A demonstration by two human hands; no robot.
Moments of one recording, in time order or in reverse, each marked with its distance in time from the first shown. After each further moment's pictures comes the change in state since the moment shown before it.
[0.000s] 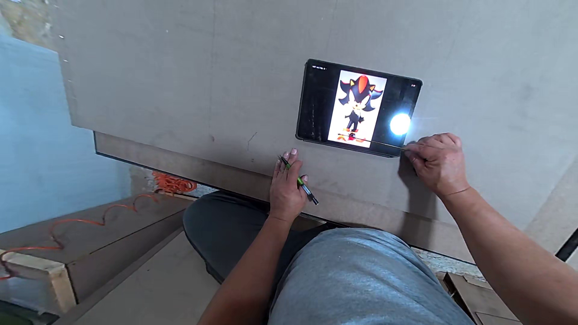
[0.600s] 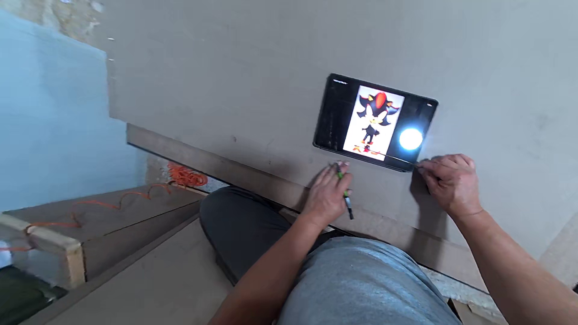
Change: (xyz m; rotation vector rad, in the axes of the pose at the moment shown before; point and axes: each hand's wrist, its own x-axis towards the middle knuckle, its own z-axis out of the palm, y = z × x) left_hand 0.023 0.063 0.004 0.049 -0.241 0.180; right_hand -0.001 -0.005 -0.007 0.037 -0.019 -0.003
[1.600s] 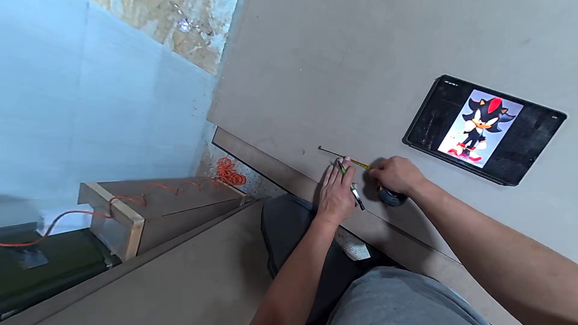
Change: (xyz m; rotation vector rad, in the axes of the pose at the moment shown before) left_hand -0.019 -0.108 -0.037 0.085 0.195 -0.312; right_hand 0.185 -0.197 0.100 0.111 -0.813 0.336
